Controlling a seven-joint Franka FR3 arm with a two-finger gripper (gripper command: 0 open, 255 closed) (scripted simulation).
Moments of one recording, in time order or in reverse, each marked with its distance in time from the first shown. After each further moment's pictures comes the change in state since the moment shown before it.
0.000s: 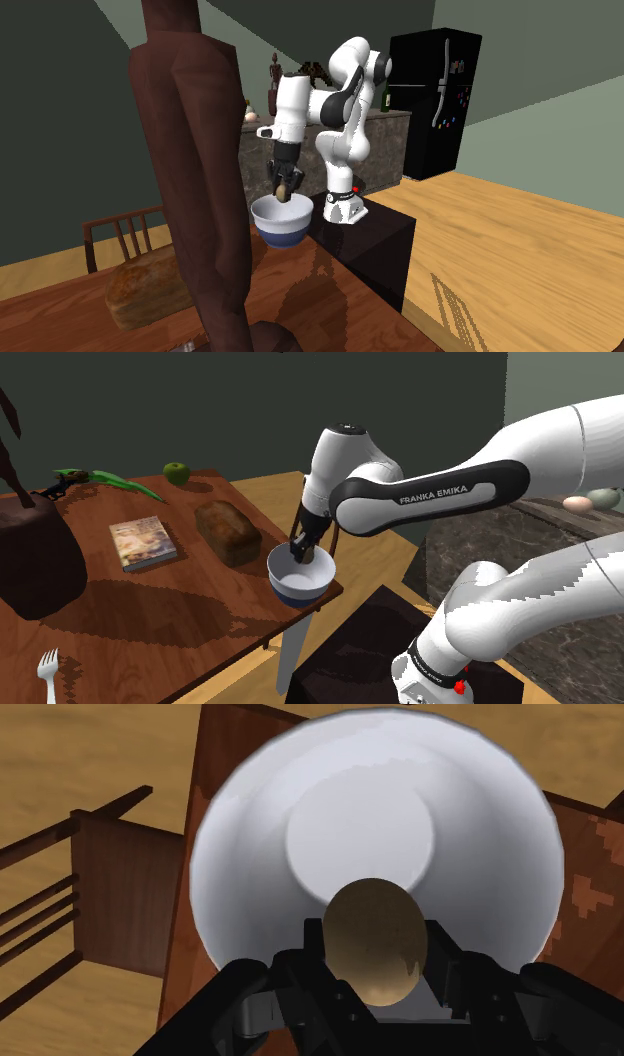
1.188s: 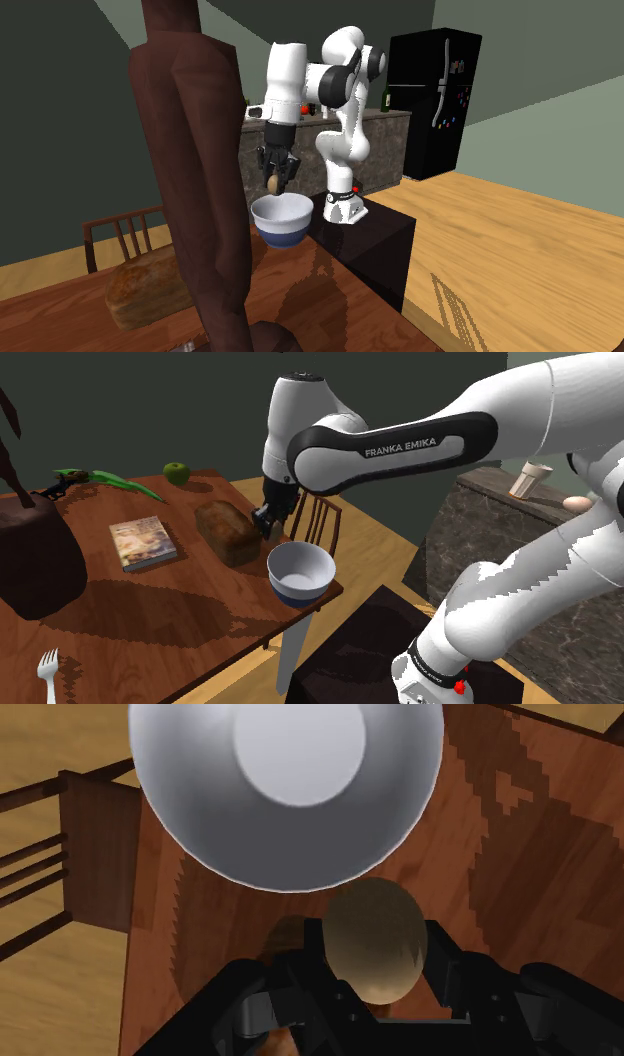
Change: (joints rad) arm -0.015 0.207 0.076 0.350 -0.047 -0.149 0.106
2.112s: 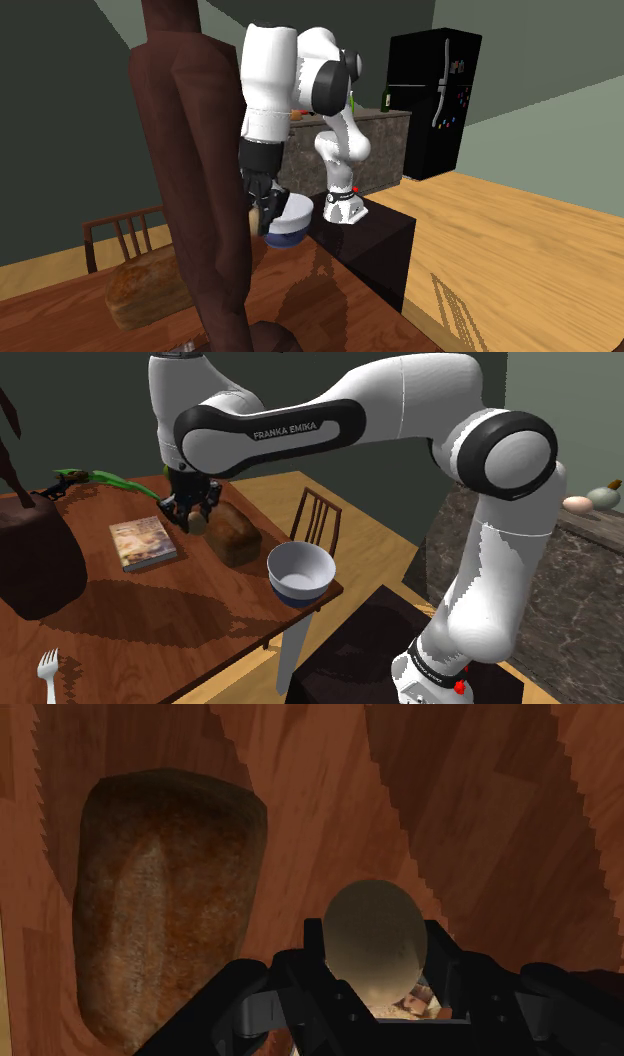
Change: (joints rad) arm 0.089 0.581 0.098 0.637 -0.253 -0.126 0.269
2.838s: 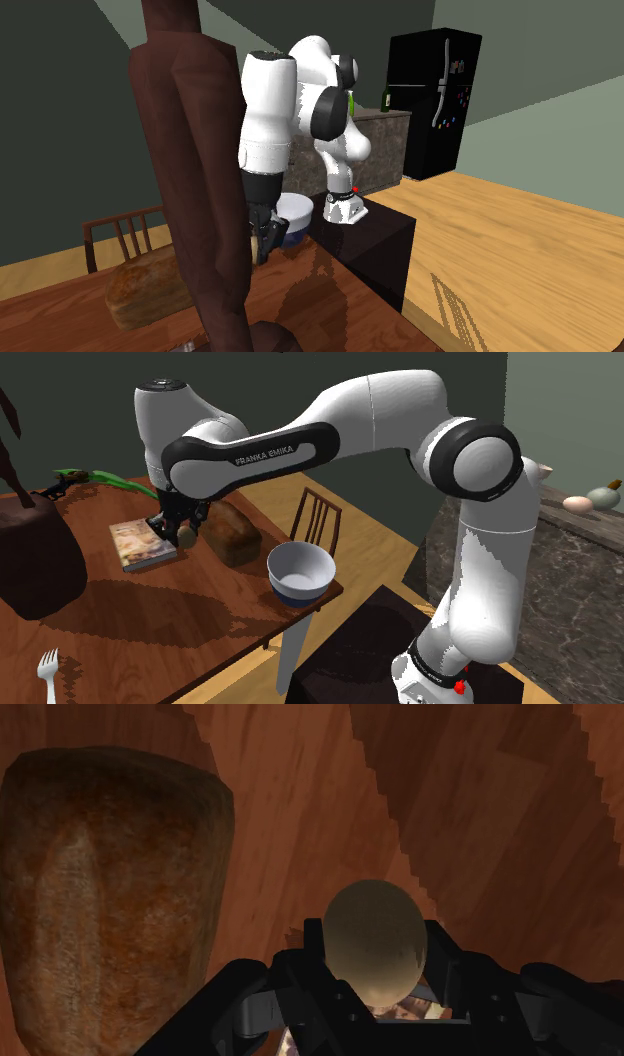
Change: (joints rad) arm 0.038 0.114 -0.011 0.044 -0.056 0.055 0.049
